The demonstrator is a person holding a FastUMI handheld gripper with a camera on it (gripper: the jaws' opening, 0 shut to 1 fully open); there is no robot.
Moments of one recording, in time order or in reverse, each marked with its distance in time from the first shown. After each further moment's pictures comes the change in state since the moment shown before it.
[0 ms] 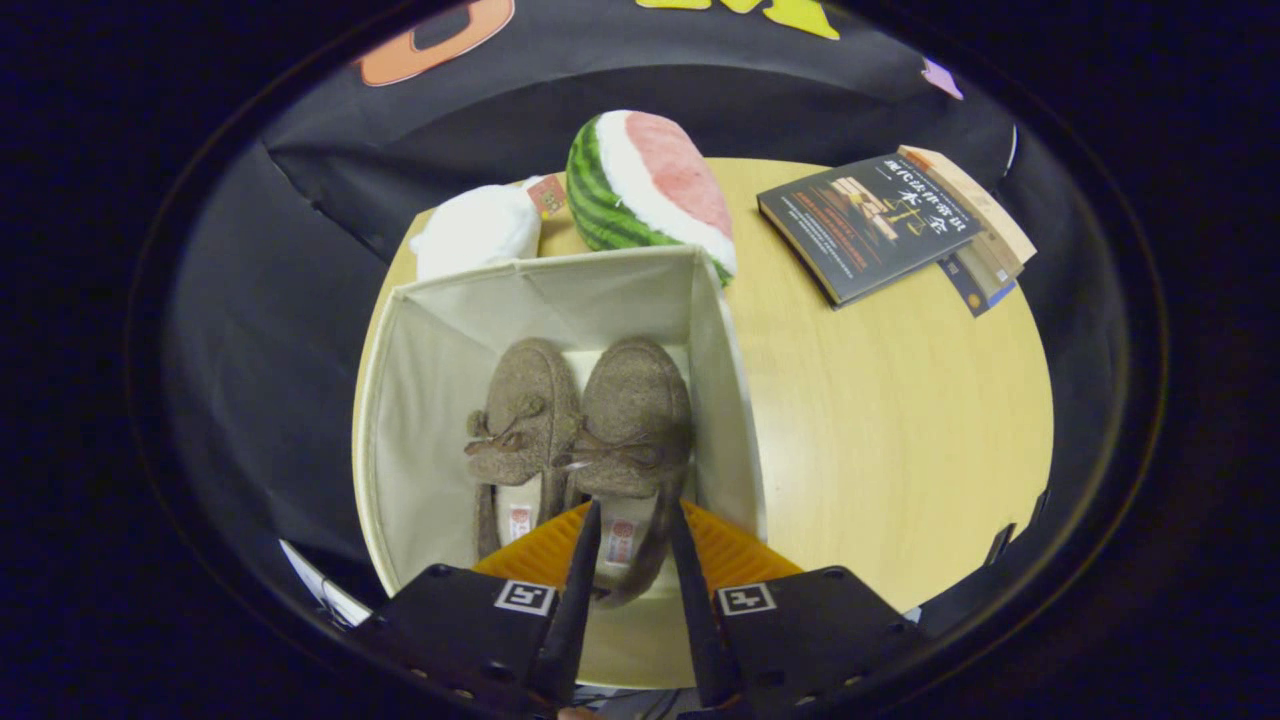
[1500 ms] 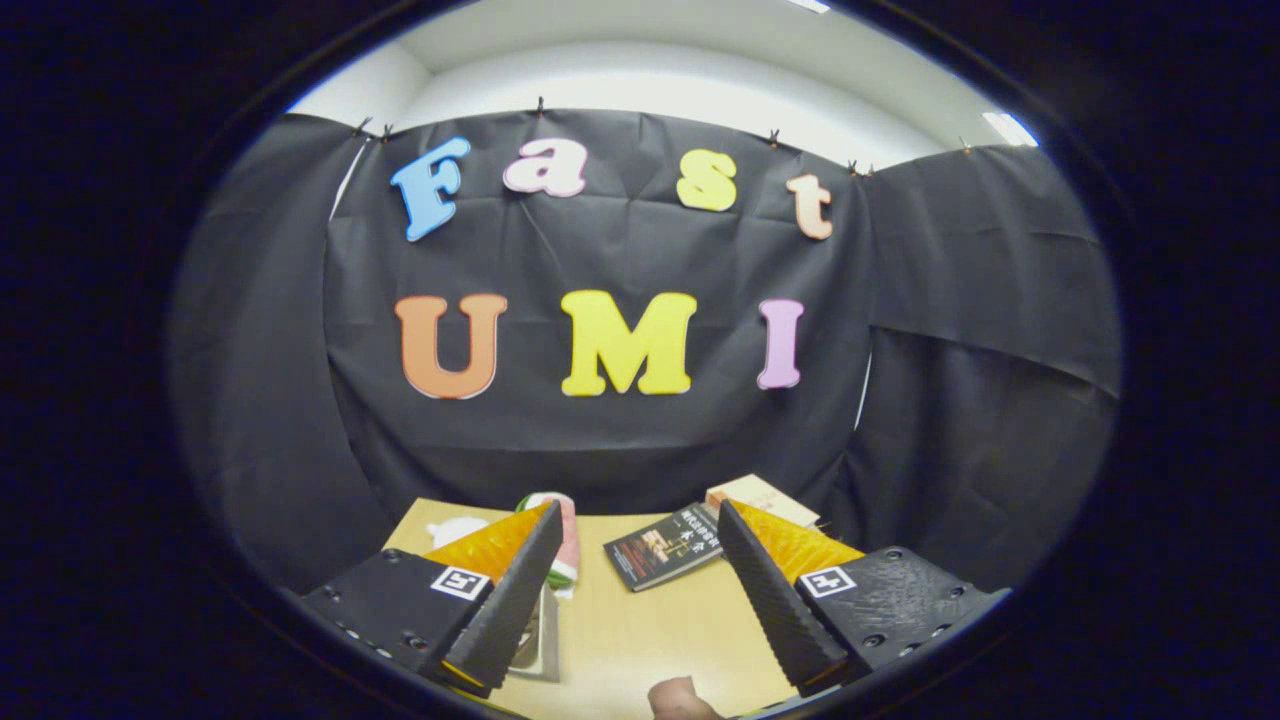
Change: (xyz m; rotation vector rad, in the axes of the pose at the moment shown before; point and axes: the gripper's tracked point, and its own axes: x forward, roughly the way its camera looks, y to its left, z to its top) arm -0.427 -0.136 0.032 -0.017 -1.091 -0.167
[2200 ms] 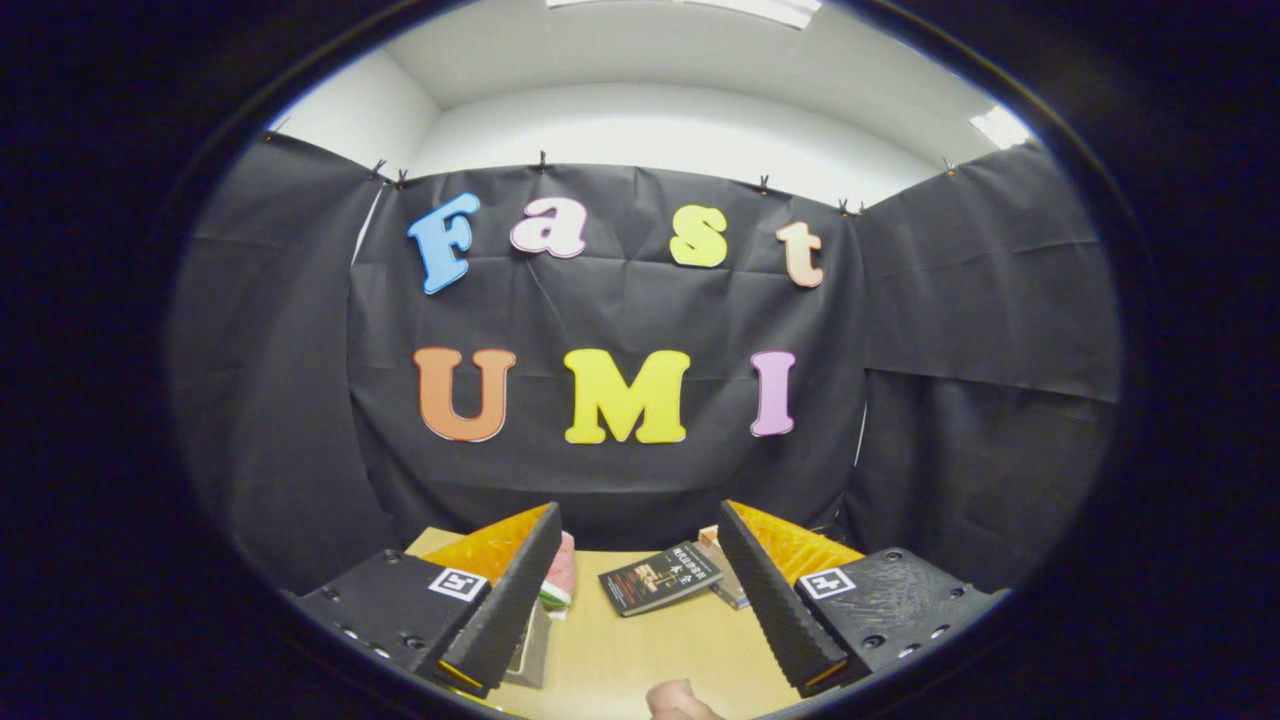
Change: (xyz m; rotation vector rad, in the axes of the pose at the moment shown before) arm -0.050 -0.040 0.018 -0.003 -0.103 0.070
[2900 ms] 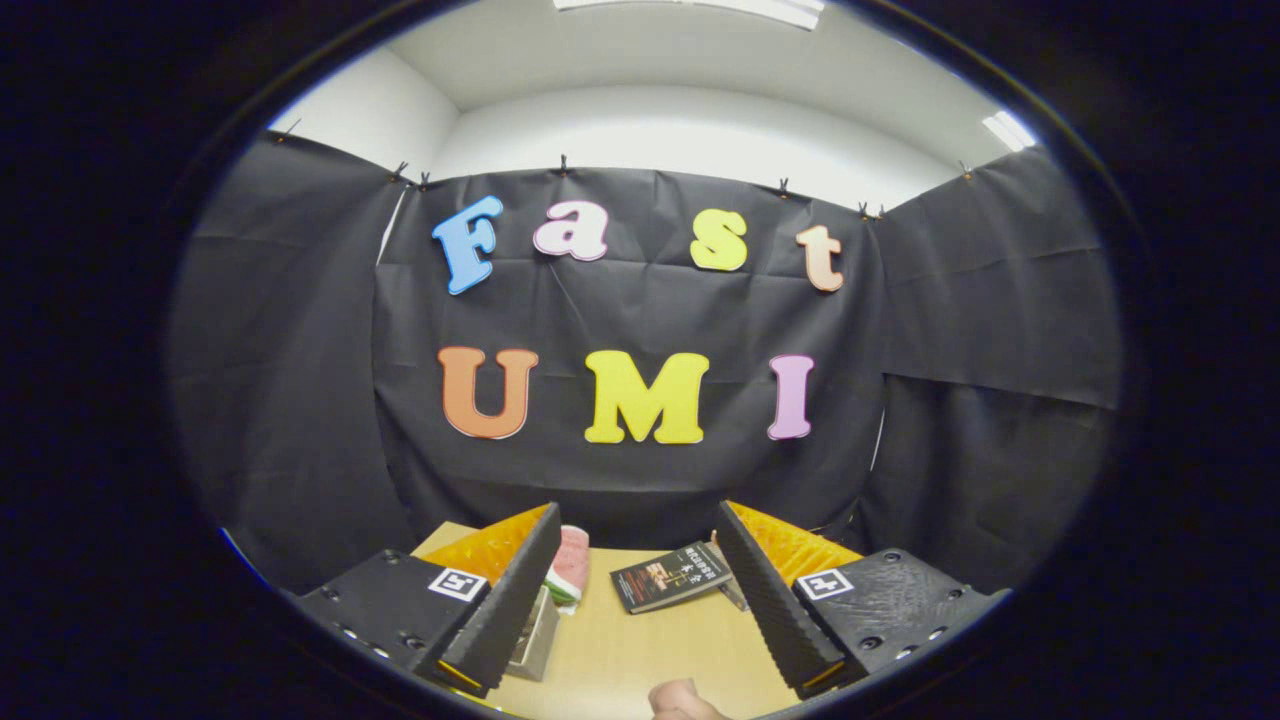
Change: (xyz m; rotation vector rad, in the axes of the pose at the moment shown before) arm -0.012 0.000 0.003 -0.020 -0.008 0.061
